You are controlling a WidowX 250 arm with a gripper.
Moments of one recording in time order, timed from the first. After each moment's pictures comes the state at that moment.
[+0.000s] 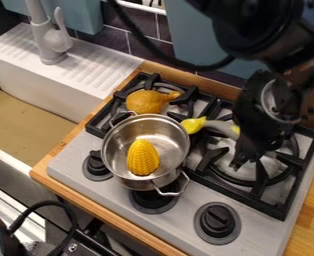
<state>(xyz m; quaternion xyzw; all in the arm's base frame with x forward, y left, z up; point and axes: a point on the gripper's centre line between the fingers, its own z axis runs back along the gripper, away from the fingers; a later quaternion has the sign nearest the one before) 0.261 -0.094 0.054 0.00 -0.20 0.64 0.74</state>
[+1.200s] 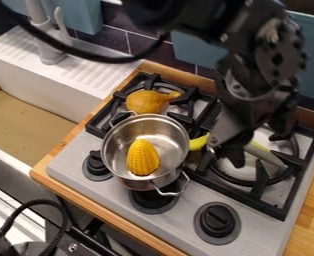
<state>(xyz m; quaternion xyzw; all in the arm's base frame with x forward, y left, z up) 0.254 -0.083 0.082 -0.10 -0.13 0.54 0.82</state>
